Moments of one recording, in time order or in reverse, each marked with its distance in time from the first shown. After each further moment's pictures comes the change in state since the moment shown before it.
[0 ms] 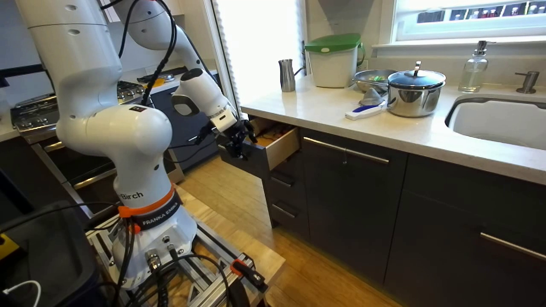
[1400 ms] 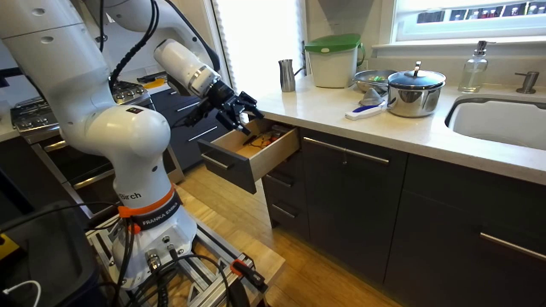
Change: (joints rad) arm -0.075 -0.215 0.038 0.027 0.332 0.615 -0.557
